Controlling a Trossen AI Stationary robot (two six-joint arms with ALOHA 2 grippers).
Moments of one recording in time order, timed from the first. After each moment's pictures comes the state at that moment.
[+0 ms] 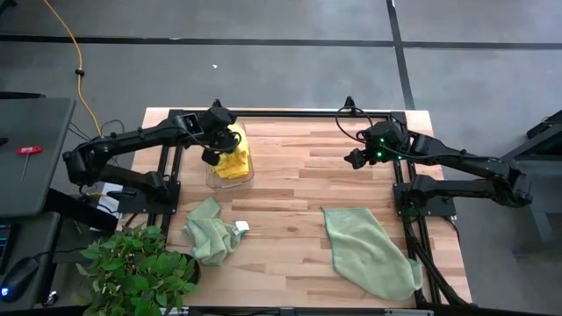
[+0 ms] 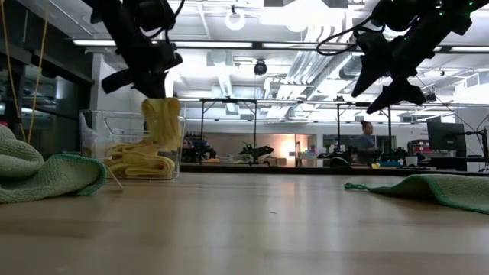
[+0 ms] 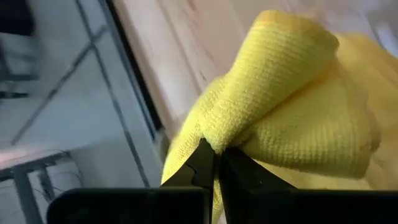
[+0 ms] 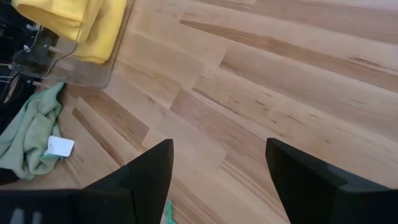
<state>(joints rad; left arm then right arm) 0.61 1.22 0.91 -0.65 -0.18 1.09 -0.48 0.86 0.66 -0.59 -0.11 0.70</state>
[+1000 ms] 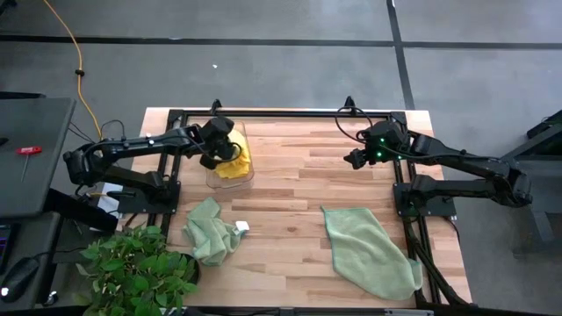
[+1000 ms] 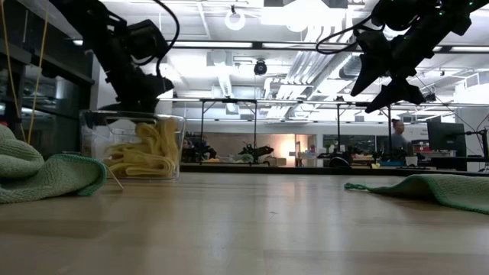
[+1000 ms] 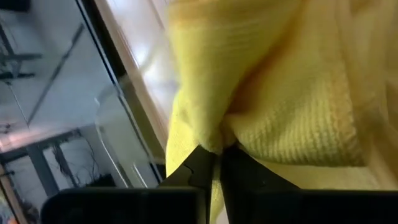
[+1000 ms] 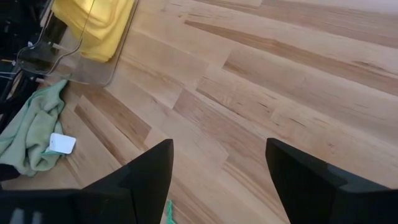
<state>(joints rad) 0.64 1.22 0.67 -0.43 -0.29 1.16 -0.48 0.86 0.66 -0.59 -0.11 0.68</state>
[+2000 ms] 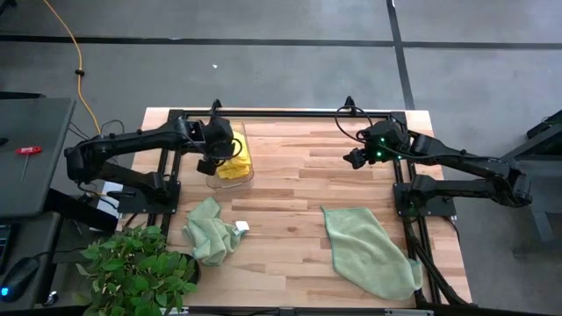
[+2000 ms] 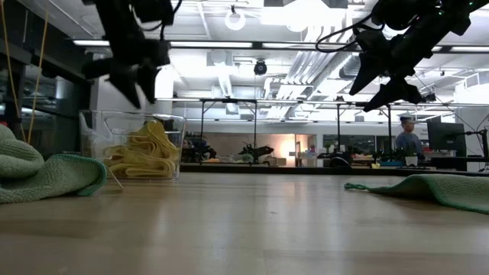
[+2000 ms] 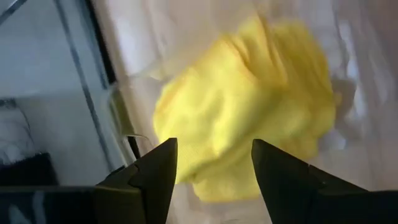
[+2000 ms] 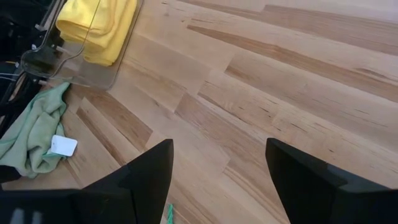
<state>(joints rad) 0.49 1.22 0.98 -0.93 -0.29 0.74 -0.48 0.86 0.66 -0.57 -0.11 0.67</state>
